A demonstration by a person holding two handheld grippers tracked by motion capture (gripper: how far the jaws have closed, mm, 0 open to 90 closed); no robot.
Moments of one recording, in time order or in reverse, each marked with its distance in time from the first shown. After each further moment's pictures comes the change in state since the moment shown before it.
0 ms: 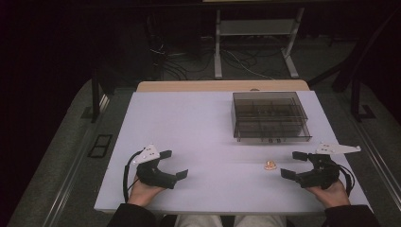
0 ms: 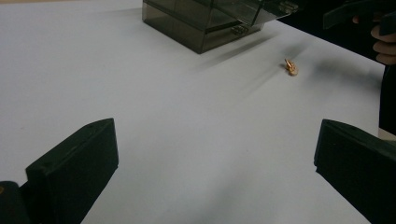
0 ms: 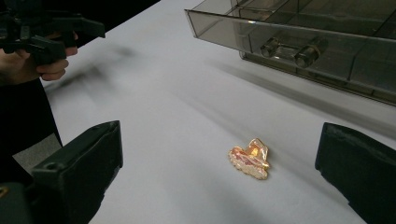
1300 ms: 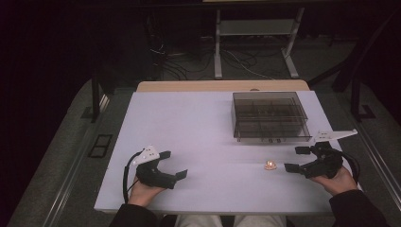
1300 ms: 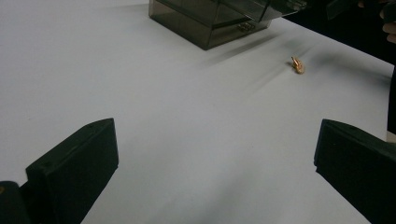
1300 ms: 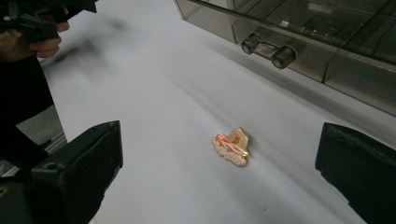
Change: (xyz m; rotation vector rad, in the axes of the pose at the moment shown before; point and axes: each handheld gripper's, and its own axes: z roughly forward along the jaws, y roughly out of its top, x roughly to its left) left arm 0.000 -0.003 0.001 0.003 0.018 -0.015; right arm -0.017 0.030 -0.001 0.173 0.018 -0.008
